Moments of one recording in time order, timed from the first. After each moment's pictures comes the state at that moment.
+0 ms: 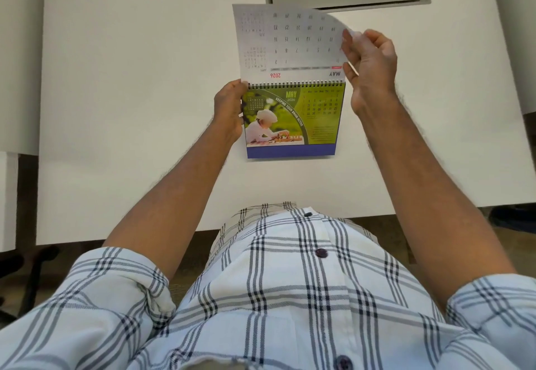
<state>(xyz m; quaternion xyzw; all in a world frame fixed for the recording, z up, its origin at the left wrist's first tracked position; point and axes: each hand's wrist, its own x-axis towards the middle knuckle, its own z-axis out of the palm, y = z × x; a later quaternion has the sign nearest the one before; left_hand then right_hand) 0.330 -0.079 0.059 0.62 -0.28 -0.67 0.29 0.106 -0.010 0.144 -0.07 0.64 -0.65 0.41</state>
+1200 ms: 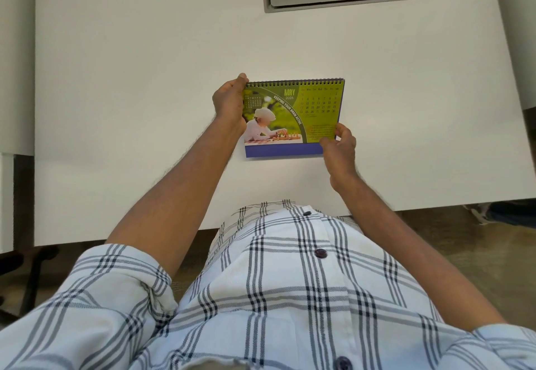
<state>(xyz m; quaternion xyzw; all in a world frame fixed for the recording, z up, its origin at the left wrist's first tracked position) 0.317 -0.080 0.058 0.64 -0.23 -0.66 0.33 0.158 0.095 0.020 -0.12 0.81 -0.41 0.40</state>
